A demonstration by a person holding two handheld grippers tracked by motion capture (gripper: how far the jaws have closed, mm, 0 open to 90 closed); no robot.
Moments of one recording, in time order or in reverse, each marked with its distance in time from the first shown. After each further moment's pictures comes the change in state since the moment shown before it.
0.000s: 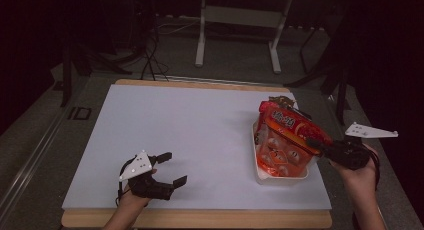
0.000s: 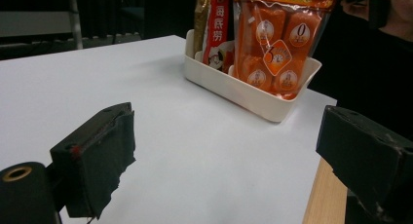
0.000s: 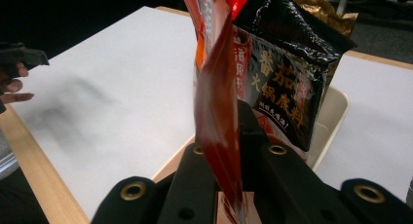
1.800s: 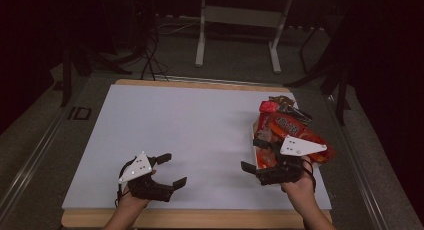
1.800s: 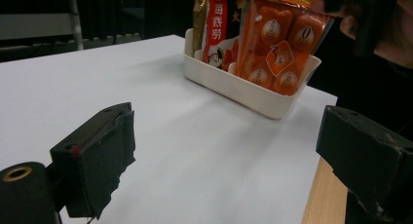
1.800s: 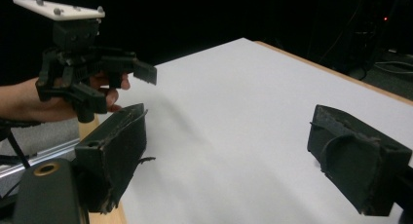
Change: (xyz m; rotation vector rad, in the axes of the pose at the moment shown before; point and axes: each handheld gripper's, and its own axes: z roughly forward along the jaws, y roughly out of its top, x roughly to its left) left arm -0.002 -0.002 -0.003 0.005 0.002 0.017; right arm 0.112 -0.005 0.098 -0.137 0.276 -0.198
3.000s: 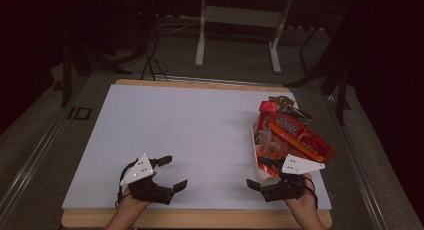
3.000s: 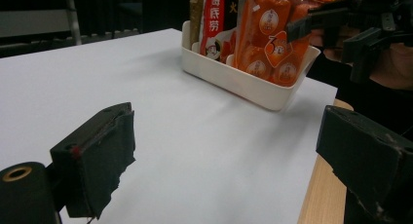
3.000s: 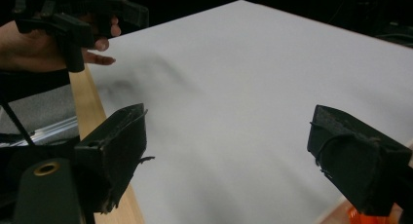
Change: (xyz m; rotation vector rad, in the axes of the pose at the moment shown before) left arm -0.003 -0.004 0.001 0.022 -0.004 0.019; right arm -0.001 -0.058 -0.010 0.069 -0.015 0.013
